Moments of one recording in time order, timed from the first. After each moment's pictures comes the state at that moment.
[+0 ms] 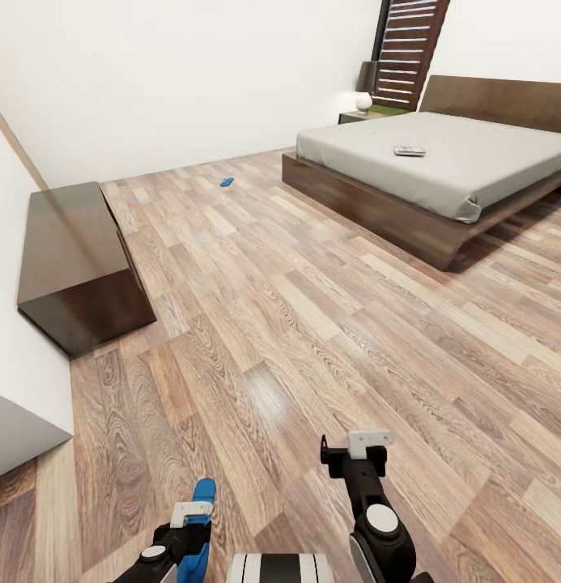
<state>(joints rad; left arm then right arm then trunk) -0.46 -0.01 -0.16 -0.30 0.17 -0.04 0.08 -0.11 0.08 0.34 -1.58 0.01 0.45 -0.39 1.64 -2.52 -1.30</state>
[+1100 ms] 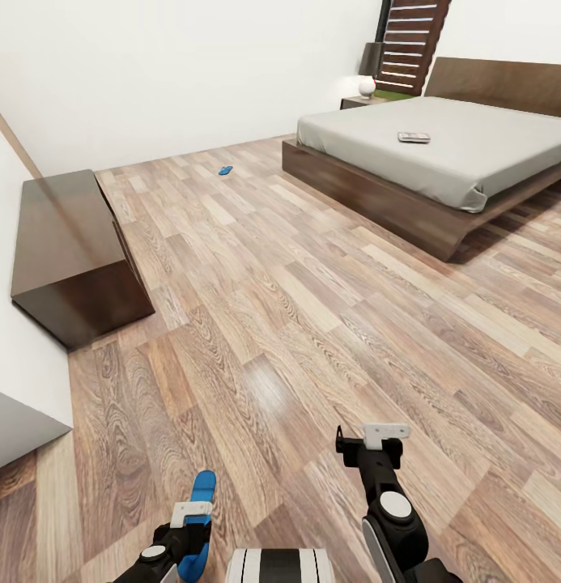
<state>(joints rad) -0.46 -0.01 -0.16 -0.30 0.17 -0.04 0.08 -0.13 0.08 0.25 -1.58 0.01 0.45 -0.39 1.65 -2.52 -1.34</state>
